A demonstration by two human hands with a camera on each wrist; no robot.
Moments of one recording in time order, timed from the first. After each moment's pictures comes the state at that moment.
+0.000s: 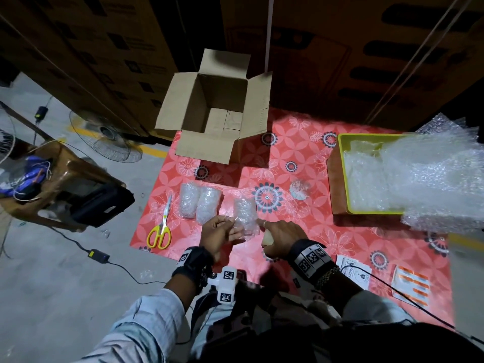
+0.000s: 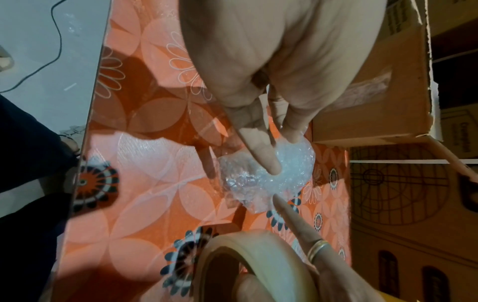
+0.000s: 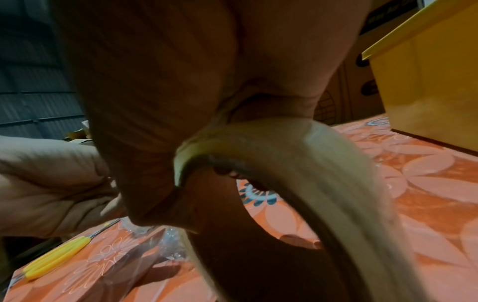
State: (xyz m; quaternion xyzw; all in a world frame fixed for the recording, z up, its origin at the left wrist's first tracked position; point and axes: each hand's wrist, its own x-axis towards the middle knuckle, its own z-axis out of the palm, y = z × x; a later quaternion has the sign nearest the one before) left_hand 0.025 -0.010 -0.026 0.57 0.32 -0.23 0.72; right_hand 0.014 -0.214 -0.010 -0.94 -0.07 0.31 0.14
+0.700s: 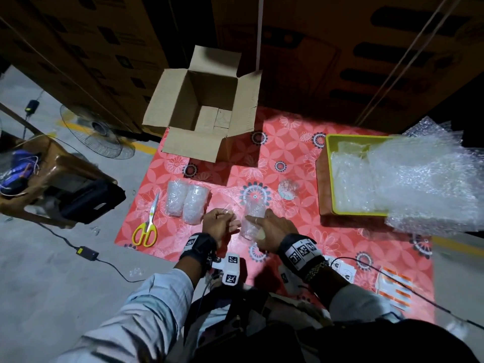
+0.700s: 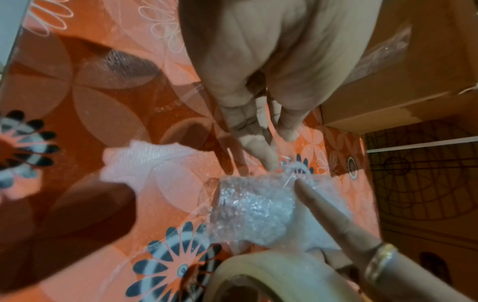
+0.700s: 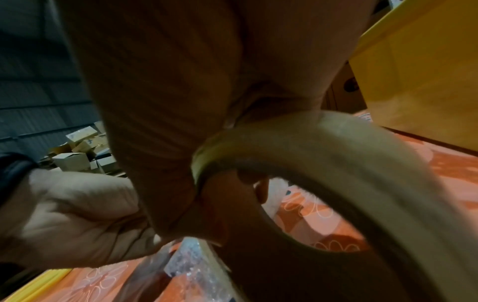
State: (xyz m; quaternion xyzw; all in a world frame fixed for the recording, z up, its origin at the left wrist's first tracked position) left_hand 0.047 -0.049 -0.070 0.54 0.33 -0.20 0.74; right_hand 0.022 -0.232 -0.009 -0.94 -0.08 0.32 0.14
